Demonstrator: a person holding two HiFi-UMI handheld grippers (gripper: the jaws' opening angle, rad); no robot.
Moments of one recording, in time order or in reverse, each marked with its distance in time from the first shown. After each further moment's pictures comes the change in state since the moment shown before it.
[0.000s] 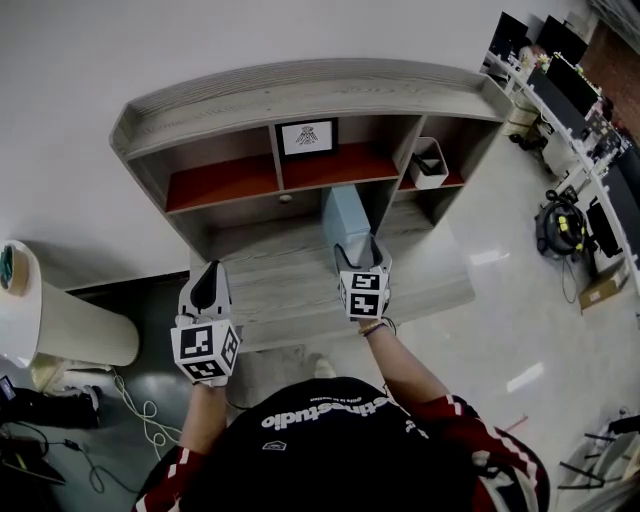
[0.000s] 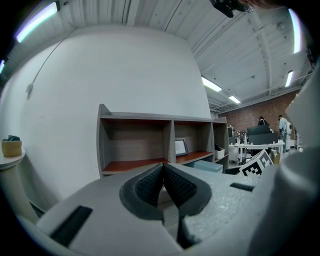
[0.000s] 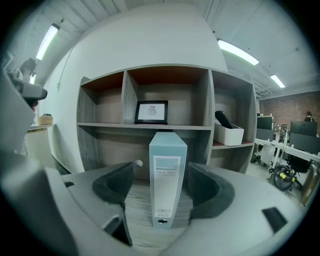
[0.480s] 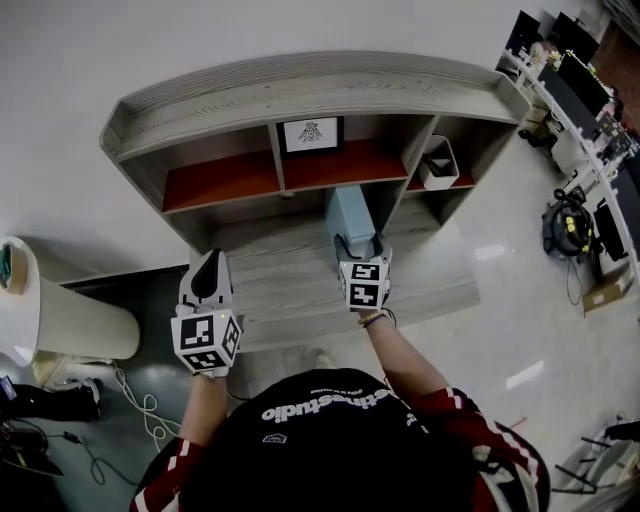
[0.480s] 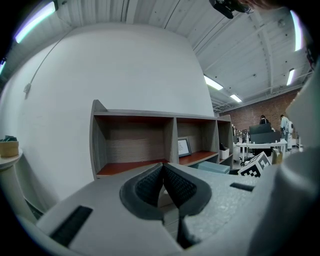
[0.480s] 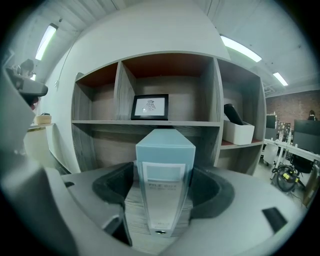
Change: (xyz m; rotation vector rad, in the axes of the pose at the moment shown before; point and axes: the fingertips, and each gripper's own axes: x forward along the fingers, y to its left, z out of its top) left arm 0.041 0.003 0.003 0.000 0.000 0.009; right arm 0.044 -0.005 0.003 -0.001 0.016 0.018
